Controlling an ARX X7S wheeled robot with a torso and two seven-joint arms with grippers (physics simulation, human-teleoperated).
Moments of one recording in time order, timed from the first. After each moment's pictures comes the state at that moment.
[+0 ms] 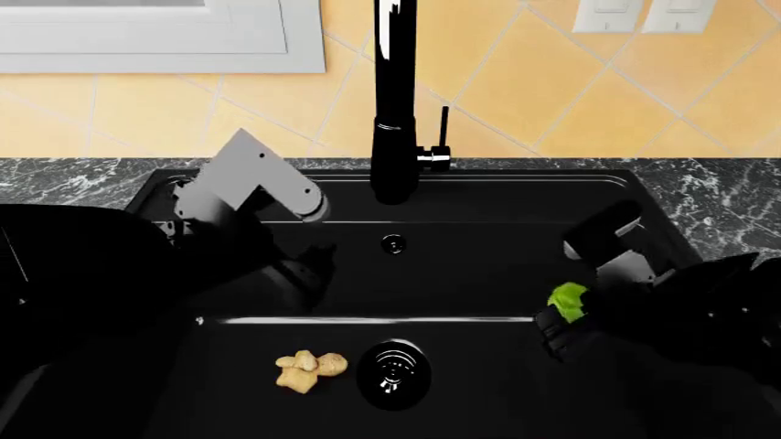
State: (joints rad) left arm -1.15 -0.66 0.60 0.31 -1.14 -1.30 -0.20; right arm 1.28 0.86 -1.31 0.14 1.25 0.91 0.21
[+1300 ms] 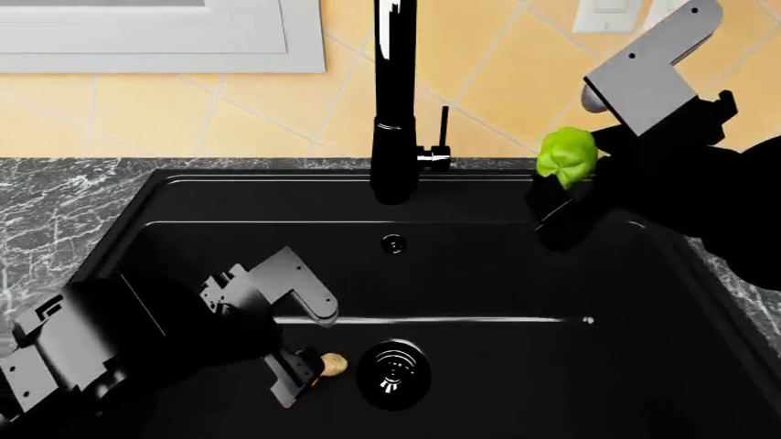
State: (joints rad) left arm -1.05 -0.66 0.98 0.11 -0.89 -1.18 0.05; right arm 1.67 0.92 -1.11 -0.25 1.44 1.10 0.43
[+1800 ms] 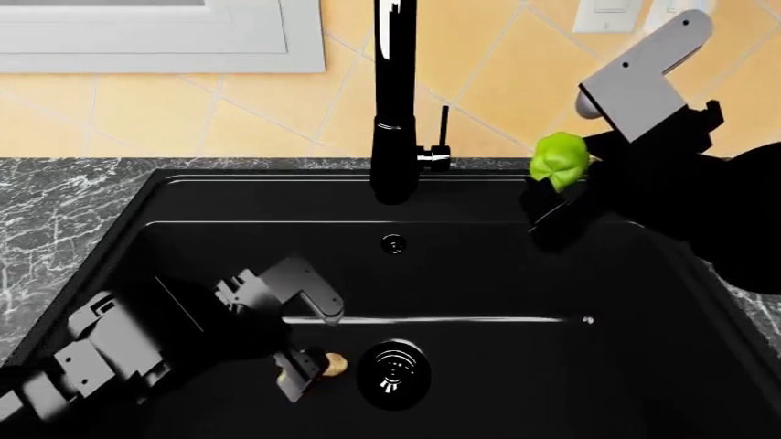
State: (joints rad) left arm -1.05 -0.58 1.07 -0.11 -0.77 -1.06 0.13; right arm 1.62 0.92 -1.11 -0.24 1.41 1.04 0.41
